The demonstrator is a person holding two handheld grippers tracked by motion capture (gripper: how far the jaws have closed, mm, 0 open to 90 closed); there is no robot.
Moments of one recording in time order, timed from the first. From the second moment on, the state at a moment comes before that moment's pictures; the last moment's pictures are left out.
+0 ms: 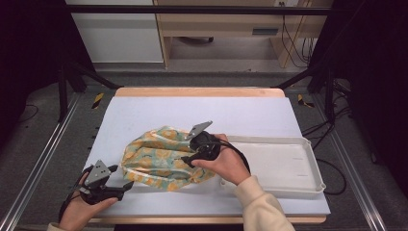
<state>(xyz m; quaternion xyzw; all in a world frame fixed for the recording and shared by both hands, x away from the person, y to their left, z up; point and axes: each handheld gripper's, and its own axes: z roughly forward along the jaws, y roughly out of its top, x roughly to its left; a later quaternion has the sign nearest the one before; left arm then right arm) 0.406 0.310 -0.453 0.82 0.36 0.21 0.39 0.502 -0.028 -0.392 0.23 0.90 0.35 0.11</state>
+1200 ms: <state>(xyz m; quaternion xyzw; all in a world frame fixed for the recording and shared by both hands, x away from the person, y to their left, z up) 0.404 0.307 -0.403 0.80 0.35 0.23 0.44 0.458 -0.022 -0.409 0.17 0.90 0.38 0.14</state>
